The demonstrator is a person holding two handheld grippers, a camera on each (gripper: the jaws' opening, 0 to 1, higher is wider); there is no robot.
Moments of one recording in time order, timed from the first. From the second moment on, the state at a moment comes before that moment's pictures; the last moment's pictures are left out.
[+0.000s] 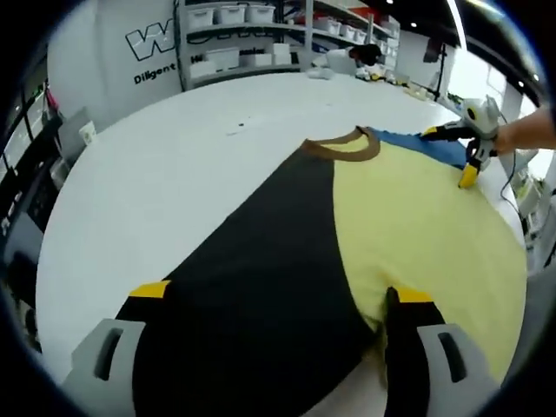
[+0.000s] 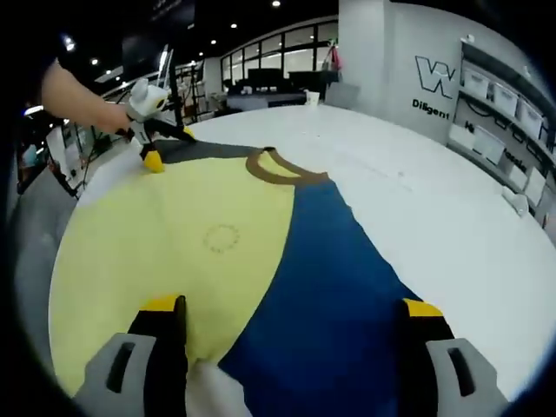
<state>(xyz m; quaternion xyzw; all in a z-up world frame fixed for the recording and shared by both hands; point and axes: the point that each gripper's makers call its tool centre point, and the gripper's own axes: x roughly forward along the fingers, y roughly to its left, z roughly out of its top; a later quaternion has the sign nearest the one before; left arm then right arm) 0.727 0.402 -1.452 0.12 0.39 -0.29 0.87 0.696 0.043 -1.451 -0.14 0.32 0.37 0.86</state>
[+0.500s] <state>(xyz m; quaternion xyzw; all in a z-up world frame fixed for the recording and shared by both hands) 0.727 0.412 -1.451 0.12 0.38 -0.31 0.86 0.697 0.037 -1.452 -0.16 0.32 0.40 0.84</state>
